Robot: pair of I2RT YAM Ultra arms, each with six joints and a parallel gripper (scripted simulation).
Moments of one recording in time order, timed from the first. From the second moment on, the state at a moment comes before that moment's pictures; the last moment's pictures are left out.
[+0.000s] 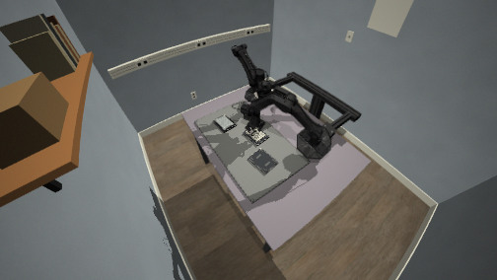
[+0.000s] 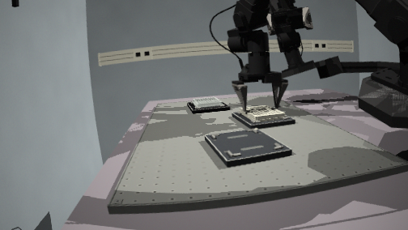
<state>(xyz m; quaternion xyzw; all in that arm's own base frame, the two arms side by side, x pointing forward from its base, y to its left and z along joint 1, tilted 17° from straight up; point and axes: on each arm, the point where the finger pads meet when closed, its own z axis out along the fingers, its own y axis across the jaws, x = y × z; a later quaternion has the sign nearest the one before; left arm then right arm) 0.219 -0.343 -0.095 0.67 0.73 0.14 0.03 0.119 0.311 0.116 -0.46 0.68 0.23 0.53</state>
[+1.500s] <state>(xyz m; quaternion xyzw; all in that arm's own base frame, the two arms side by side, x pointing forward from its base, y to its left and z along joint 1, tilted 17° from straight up) 0.299 -0.282 0.032 0.52 0.84 0.07 0.10 0.119 0.311 0.116 -0.45 0.68 0.23 0.53</state>
